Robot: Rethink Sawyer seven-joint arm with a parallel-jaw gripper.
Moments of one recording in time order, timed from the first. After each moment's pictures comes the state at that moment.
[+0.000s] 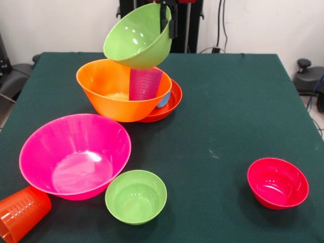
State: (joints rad) arm -0.75 -1.00 0.72 1.98 -0.54 0.65 2.38
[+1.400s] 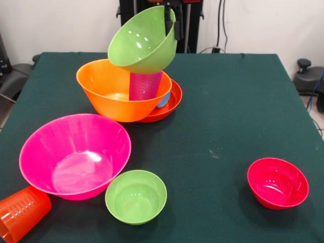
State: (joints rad) arm -0.83 -0.98 0.84 1.98 -0.55 0.65 2.37
